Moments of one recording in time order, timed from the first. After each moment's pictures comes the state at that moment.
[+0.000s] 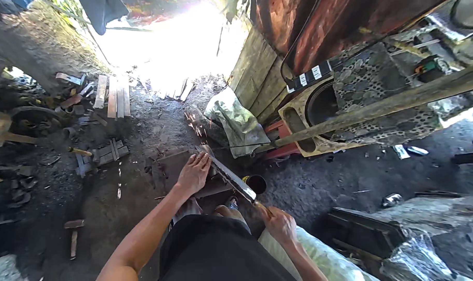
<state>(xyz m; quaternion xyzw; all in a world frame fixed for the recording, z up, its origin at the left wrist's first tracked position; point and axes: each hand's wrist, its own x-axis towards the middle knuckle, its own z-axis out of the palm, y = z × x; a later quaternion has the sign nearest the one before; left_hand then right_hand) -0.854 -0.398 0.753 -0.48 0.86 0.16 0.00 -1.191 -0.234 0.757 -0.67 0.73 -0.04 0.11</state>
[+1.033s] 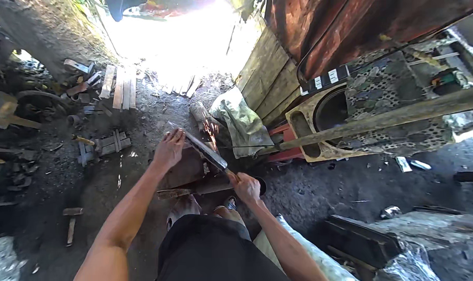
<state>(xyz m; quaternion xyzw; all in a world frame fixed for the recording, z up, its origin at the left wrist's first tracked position) -0.749 -0.450 0.744 -0.58 0.81 0.07 -0.02 -1.089 -0.350 0.730 -0.71 0.68 -0.04 0.15</state>
